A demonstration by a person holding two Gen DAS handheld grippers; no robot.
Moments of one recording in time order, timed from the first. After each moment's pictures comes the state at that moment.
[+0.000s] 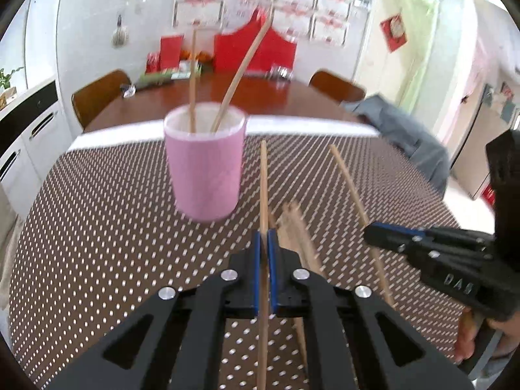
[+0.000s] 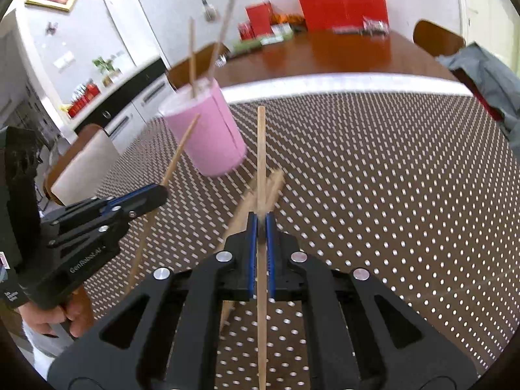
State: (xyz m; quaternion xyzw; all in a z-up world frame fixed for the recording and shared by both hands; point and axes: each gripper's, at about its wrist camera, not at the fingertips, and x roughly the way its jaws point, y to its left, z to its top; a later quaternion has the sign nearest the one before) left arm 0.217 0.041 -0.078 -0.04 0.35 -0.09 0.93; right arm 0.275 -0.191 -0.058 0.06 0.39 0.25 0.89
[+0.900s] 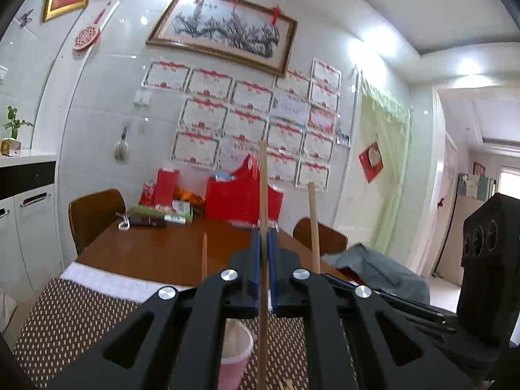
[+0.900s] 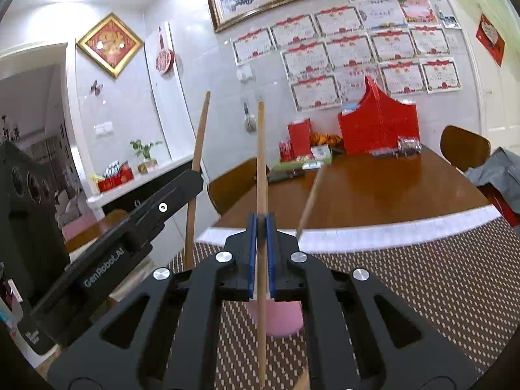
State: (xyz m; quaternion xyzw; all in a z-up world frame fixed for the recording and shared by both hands) left arm 0.245 0.076 0.033 -0.10 0.04 -0.10 0.99; right arm 0.306 -0.129 0.051 0.10 0.14 0.28 0.94
